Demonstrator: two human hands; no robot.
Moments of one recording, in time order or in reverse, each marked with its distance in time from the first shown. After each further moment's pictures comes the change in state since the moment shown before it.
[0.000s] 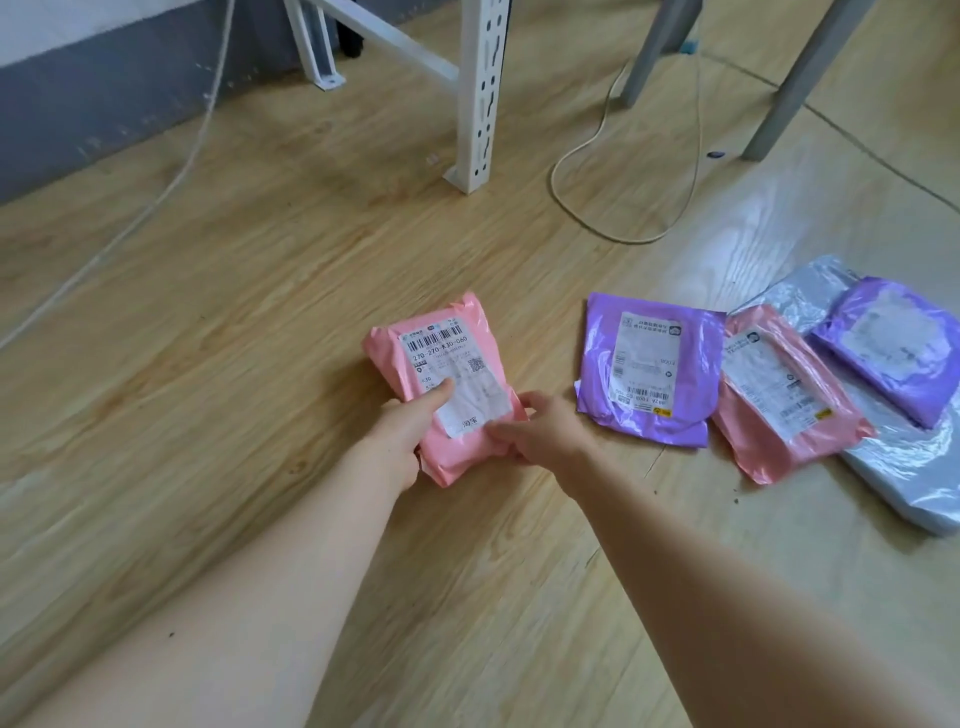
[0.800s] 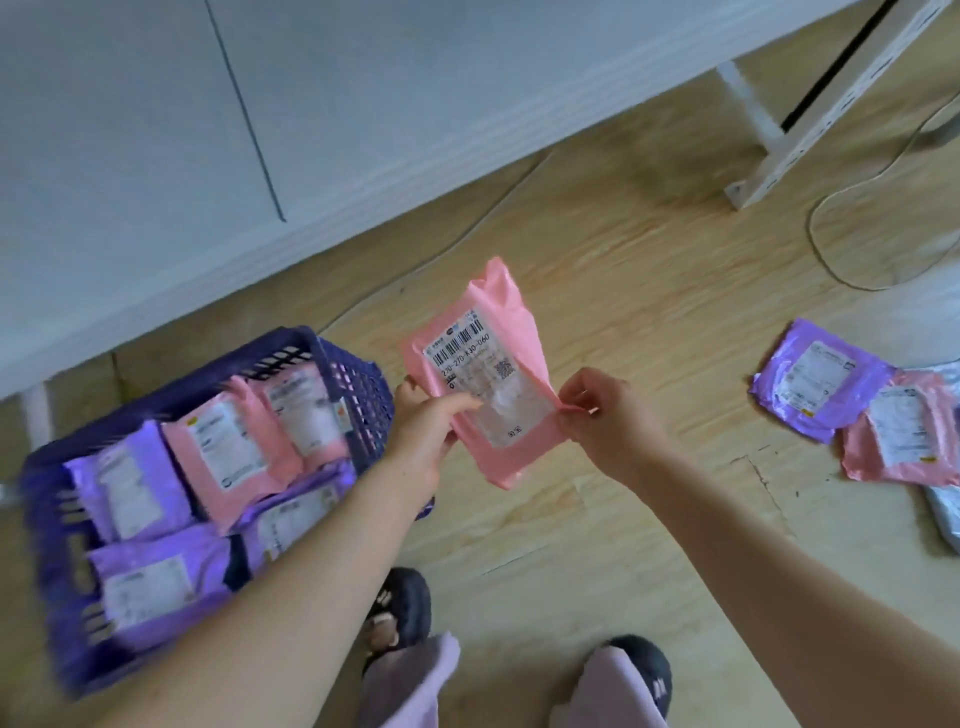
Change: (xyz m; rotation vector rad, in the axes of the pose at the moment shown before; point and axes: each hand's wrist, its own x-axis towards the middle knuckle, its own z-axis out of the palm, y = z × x) left_hand -0.403 0.117 -0.232 -0.280 0.374 0.033; right_hand -0.362 -0.241 0.075 -0.358 -0.351 -0.258
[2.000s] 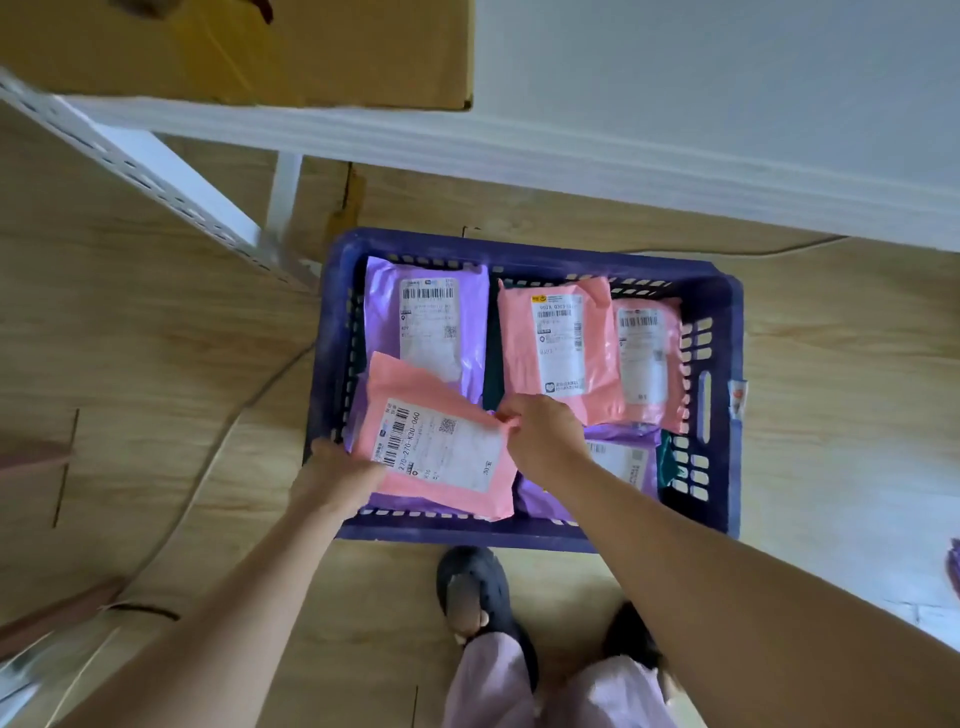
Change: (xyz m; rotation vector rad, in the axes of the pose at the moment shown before) left_hand 0.048 -0.119 -0.555 0.380 0.374 -0.411; right_hand -0.044 -0.152 0.510 -0.784 -0.428 -0.106
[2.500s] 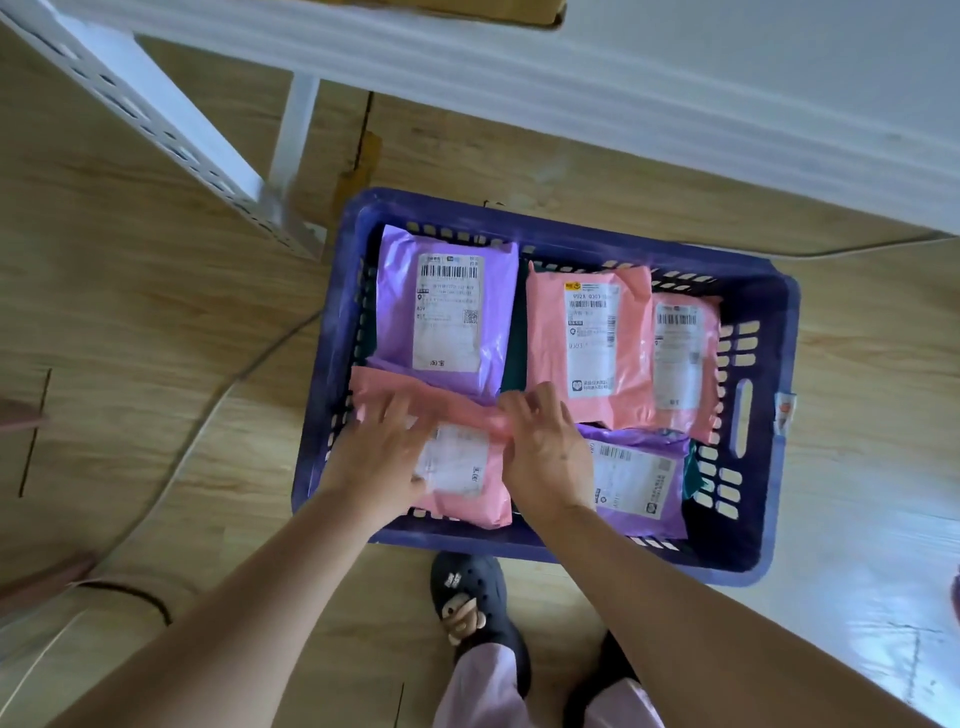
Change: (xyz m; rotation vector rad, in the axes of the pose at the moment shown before) left_hand 0.022 0.001 0.022 1.014 0.229 0.928; right_hand 0.011 0.006 0.057 -0.267 0.398 -0.339
